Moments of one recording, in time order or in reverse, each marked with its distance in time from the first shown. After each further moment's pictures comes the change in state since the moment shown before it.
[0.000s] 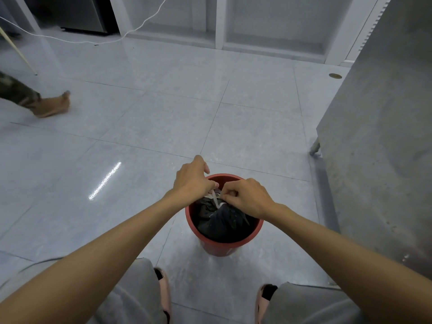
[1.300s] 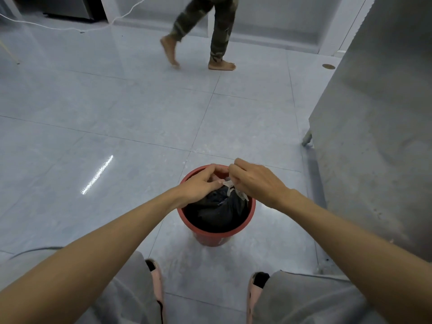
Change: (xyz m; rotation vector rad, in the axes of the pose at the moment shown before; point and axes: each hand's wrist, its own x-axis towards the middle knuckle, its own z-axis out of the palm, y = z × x) left_hand 0.008 -0.018 0.045 -0.391 -0.458 0.179; right_hand -0.022 0.021 -0.033 -0.348 0.194 -0.375
